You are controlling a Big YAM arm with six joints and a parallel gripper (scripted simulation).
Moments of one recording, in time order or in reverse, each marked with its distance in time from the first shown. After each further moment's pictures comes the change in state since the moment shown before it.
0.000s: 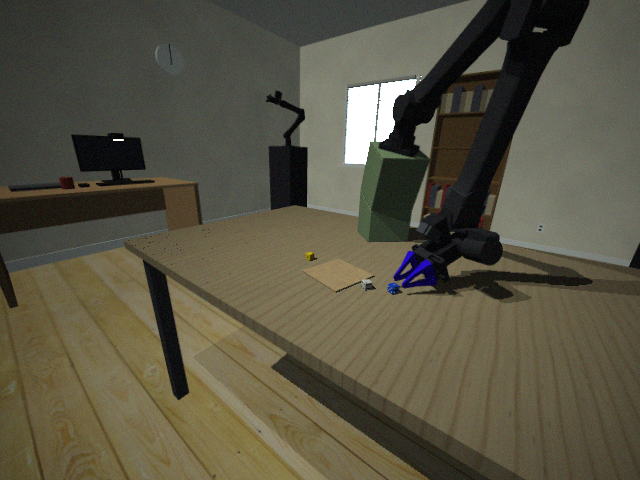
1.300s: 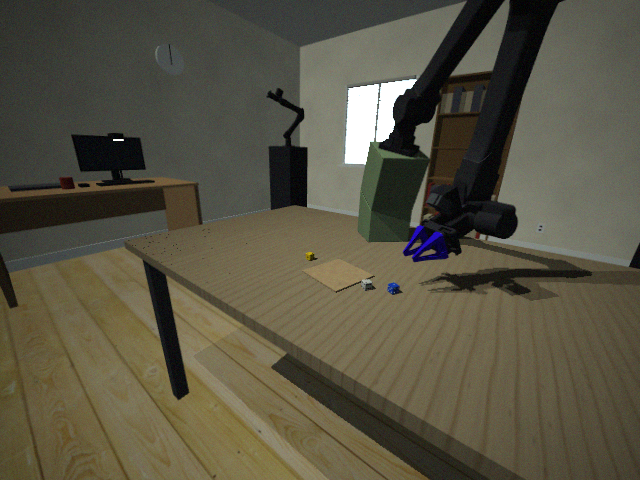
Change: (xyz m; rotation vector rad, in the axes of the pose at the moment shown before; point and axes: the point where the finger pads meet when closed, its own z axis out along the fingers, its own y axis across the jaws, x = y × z) arm -0.050 0.000 -0.045 0.002 0.011 0.024
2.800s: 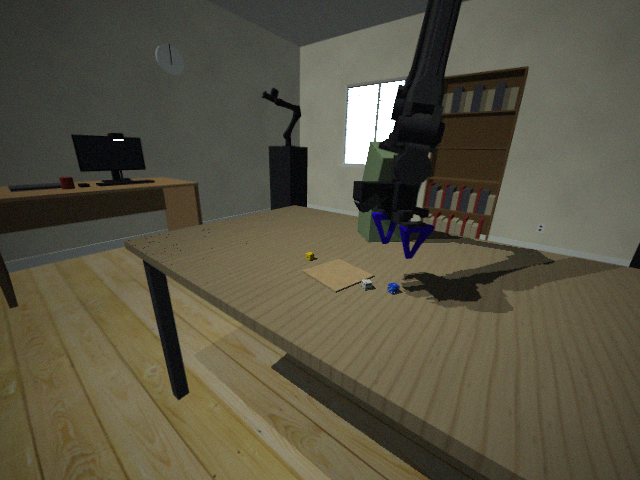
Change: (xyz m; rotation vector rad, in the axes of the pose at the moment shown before) arm -0.042 0.002 0.027 0.001 1.064 0.037
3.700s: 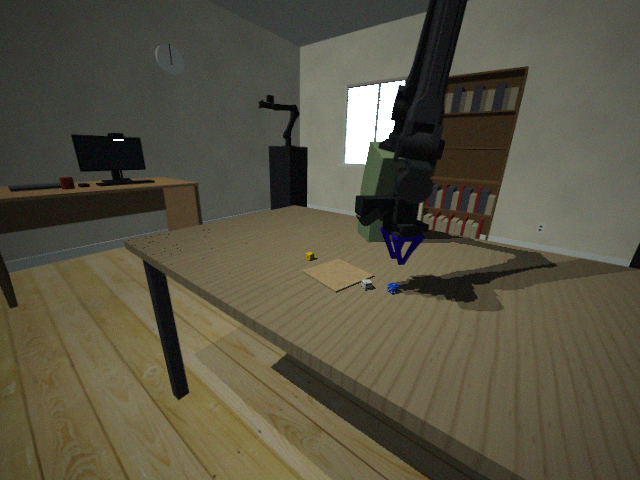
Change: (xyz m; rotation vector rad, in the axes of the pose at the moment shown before) arm 0.012 -0.006 0.030 0.016 0.013 0.064
